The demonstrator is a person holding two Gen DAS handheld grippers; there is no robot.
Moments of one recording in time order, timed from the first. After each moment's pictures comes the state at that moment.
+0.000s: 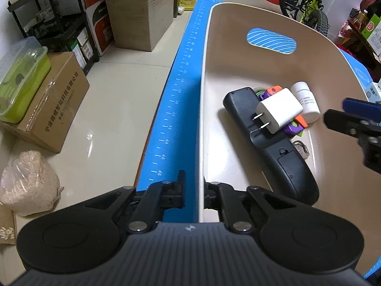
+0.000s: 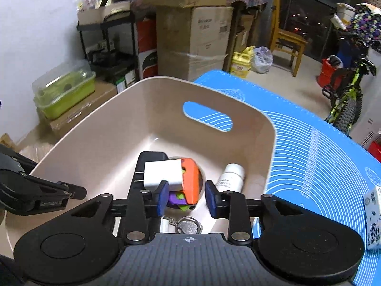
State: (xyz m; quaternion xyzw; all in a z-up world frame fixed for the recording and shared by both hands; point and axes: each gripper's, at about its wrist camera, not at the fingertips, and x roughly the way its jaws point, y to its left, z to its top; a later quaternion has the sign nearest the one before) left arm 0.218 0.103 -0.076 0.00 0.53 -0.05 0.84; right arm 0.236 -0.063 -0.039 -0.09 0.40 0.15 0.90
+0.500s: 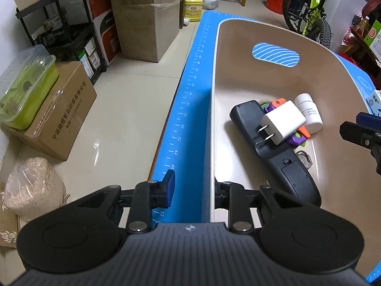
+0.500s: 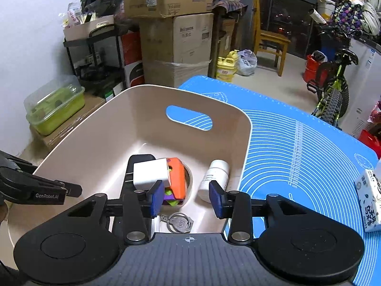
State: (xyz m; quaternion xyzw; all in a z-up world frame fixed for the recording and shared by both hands) left arm 0.216 0.109 -0.065 0.00 0.51 -0.04 0.86; right arm 0.222 -0.079 -0.035 -0.06 0.39 0.12 0.91
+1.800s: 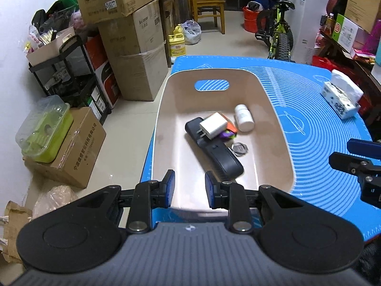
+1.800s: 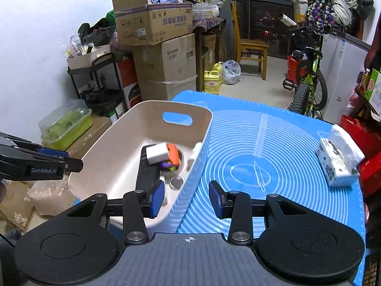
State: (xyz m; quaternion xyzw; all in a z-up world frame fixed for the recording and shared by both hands) left arm 0.088 0.041 0.040 0.08 0.43 -0.05 0.90; right arm 0.069 -0.136 0.036 0.00 0.36 0.10 0.93
